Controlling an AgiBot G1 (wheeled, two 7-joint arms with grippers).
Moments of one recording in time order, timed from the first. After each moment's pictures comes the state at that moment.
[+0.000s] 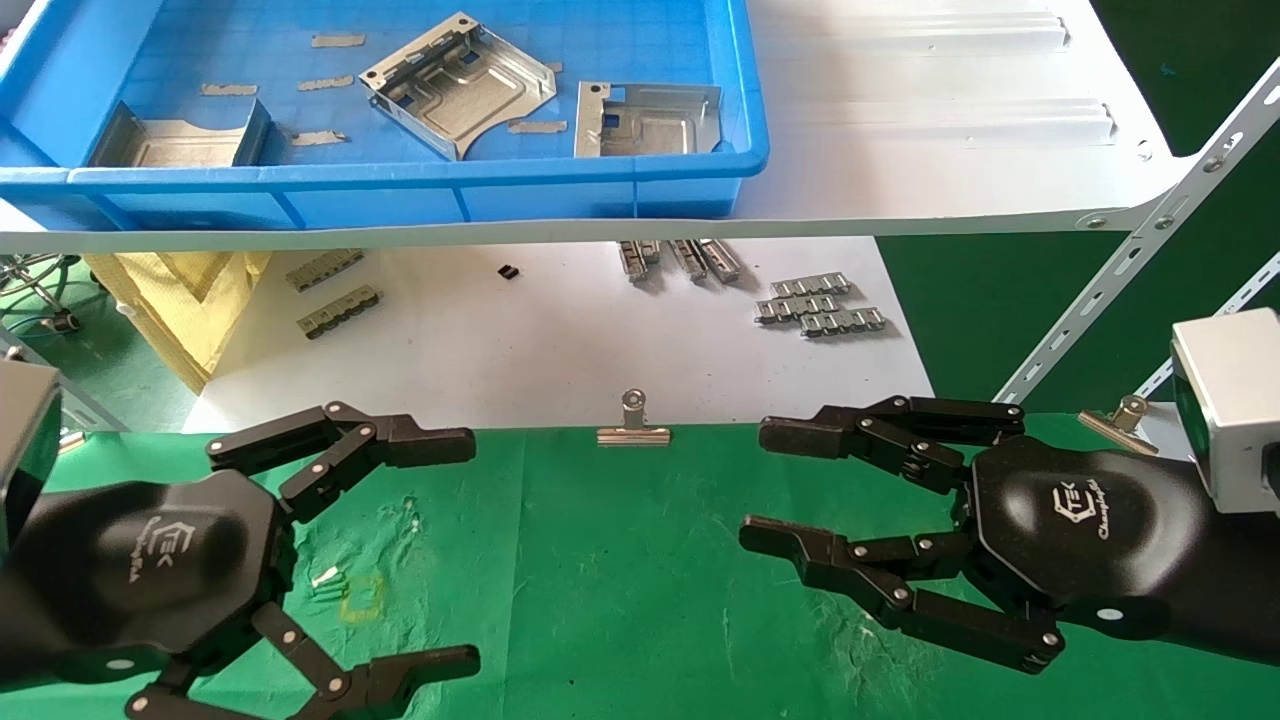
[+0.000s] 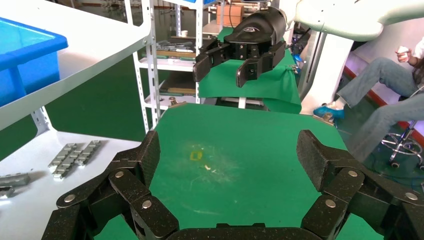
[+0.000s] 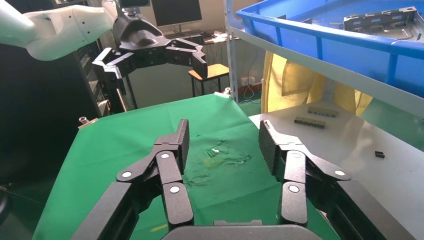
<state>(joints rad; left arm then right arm) -1.08 0.61 0.28 -1.28 0.73 1.50 -0.19 1.07 -0.55 -0.38 1.22 -0.63 -1.42 0.12</state>
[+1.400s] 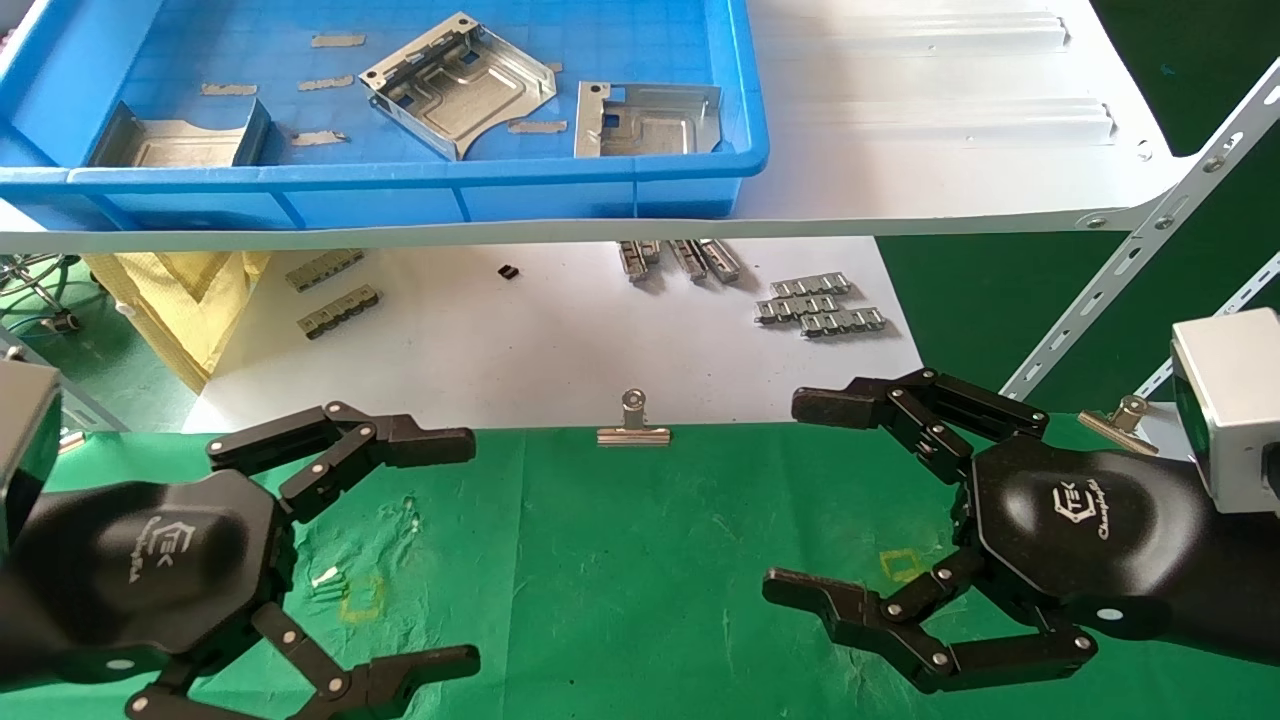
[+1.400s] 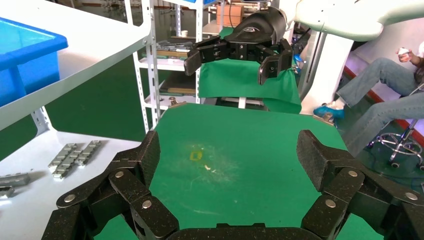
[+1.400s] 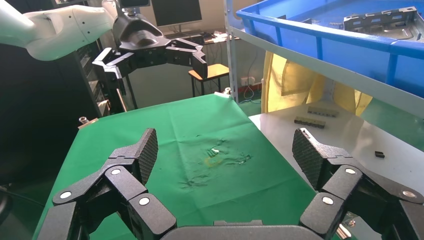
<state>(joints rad) -1.08 0.61 0.28 -1.28 0.73 1.50 -0.19 1.07 -0.55 -0.38 1.22 -0.63 -1.42 0.12</state>
